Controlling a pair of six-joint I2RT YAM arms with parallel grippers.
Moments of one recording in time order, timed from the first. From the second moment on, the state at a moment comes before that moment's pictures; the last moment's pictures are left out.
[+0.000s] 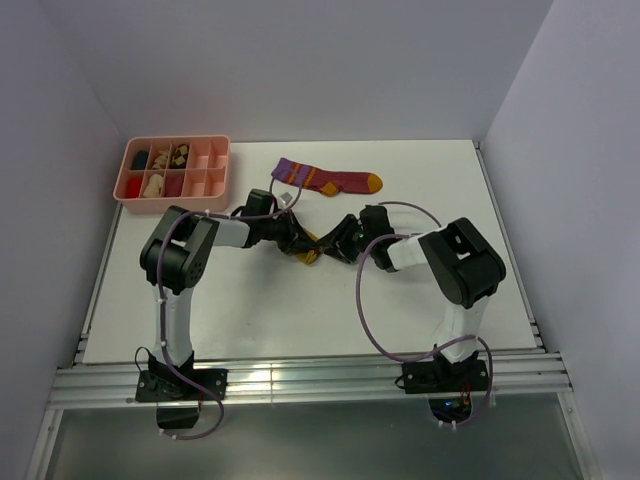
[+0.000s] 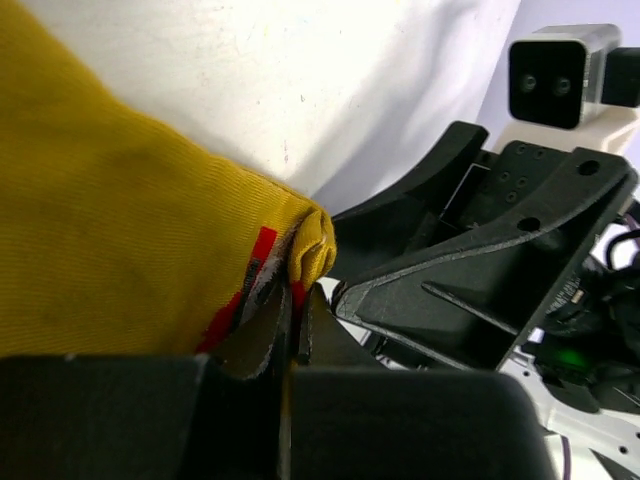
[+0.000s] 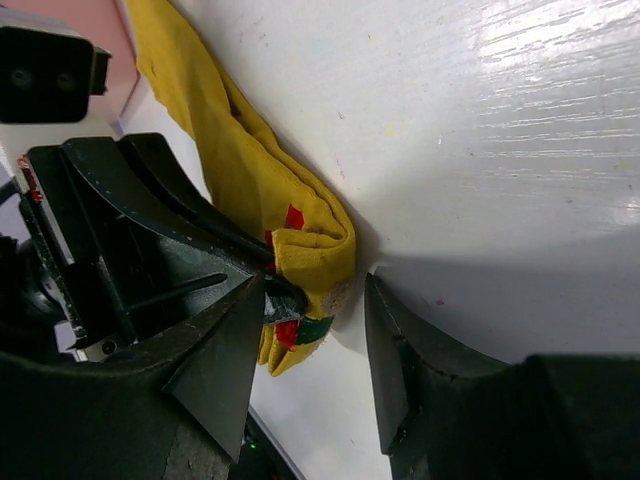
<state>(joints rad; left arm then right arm) -0.43 2.09 1.12 0.21 0.76 -0.96 0.45 1.86 0.77 0.45 -0.33 1.17</state>
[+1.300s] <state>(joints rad) -0.44 1.81 1.05 0.05 0.46 -0.68 0.44 1.85 0.87 0.20 -0.26 1.01</state>
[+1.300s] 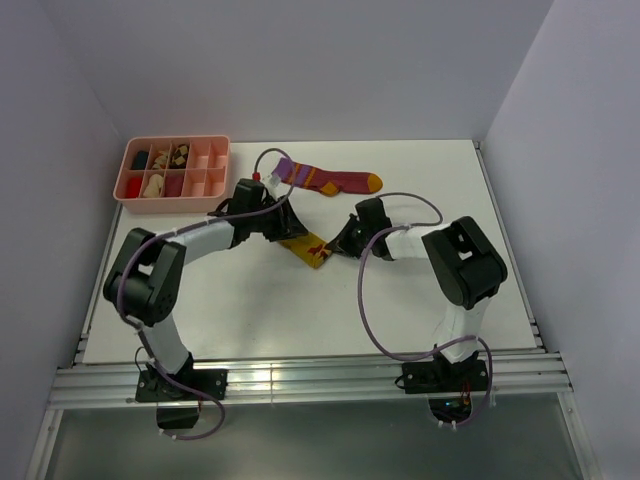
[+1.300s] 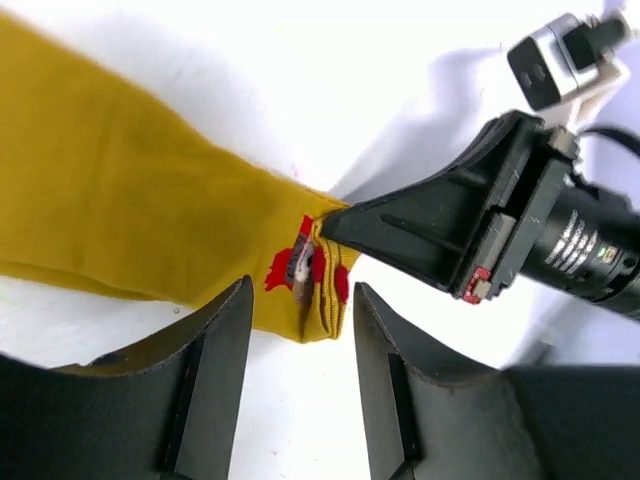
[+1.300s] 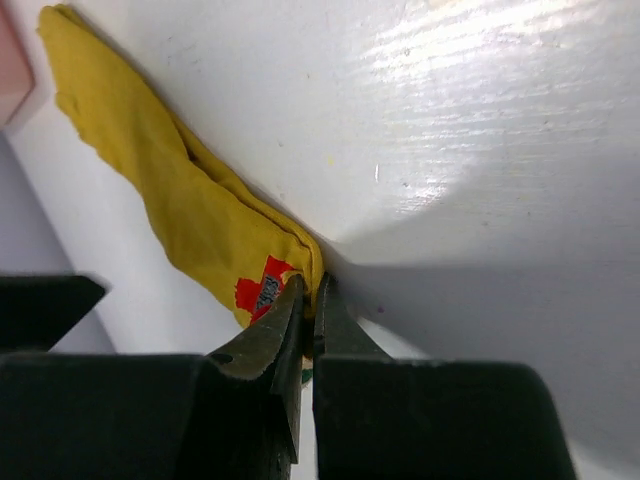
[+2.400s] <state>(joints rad) -1.07 1.81 0.83 0.47 -0.47 0.00 0.47 1.93 1.17 -0.29 -0.19 0.92</state>
